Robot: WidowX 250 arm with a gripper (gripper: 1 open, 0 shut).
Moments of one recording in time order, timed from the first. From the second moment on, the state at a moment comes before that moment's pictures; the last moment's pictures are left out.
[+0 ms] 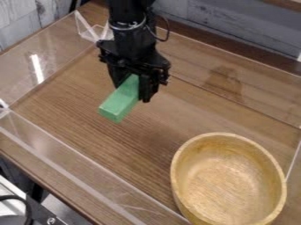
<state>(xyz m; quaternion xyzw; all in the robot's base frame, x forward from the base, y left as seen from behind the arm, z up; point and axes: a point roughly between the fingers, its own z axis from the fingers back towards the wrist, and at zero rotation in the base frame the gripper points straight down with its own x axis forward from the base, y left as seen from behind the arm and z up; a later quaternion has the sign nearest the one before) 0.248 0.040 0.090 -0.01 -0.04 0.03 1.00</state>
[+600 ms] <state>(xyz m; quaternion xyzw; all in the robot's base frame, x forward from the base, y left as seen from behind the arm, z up) 0.260 0.045 0.070 -0.02 -0.06 0.04 1.00</state>
